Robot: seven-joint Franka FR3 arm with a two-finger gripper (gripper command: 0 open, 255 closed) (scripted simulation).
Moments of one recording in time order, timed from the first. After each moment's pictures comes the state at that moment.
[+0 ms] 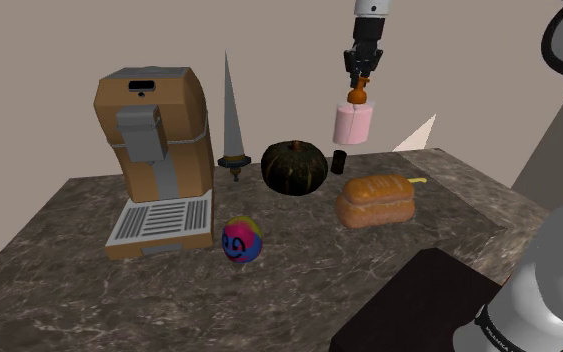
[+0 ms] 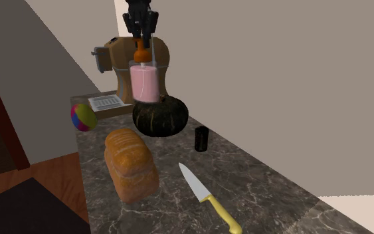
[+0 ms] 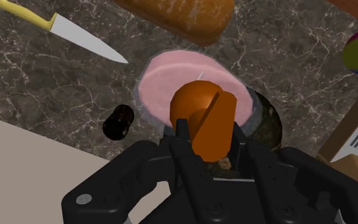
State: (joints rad) arm 0.13 0.09 -0.36 -1.39 0.03 1.47 -0.14
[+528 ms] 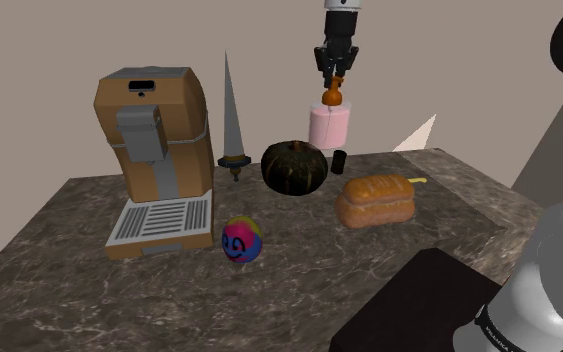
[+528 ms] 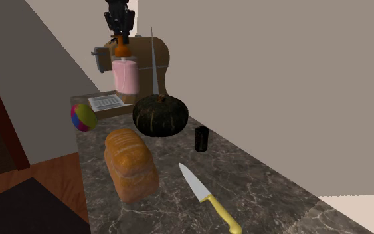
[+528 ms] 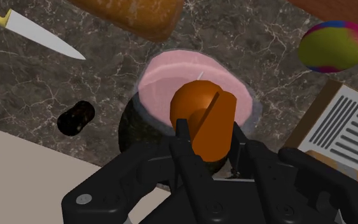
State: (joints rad) arm 0.23 0.09 -0.28 -1.36 0.02 1.45 0.05
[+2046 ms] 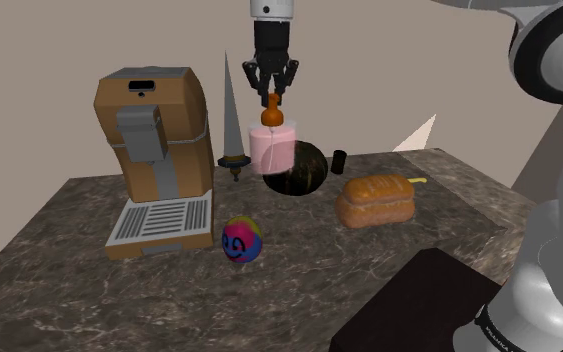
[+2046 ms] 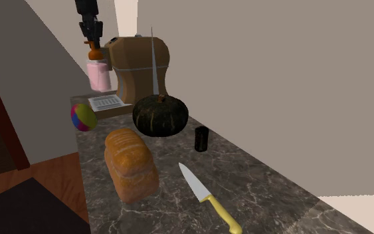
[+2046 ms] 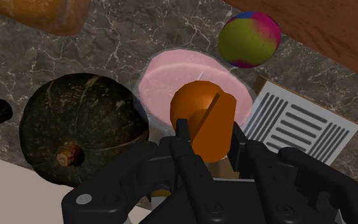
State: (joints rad) arm 0.42 0.24 -0.15 -1.22 0.03 1.46 0.37
